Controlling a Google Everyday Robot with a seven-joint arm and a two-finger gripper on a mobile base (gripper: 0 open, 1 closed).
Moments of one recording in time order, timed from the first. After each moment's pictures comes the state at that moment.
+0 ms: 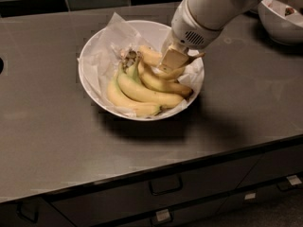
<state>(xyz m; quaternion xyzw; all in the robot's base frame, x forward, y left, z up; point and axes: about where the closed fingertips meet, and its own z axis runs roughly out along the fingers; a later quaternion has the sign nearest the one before) 0.551 -0.052 0.962 -0.59 0.74 0.01 0.30</state>
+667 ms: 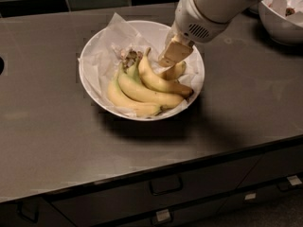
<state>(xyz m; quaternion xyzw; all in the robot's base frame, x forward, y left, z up) 0.544 -0.058 0.993 -0.58 0.74 -0.04 0.34</state>
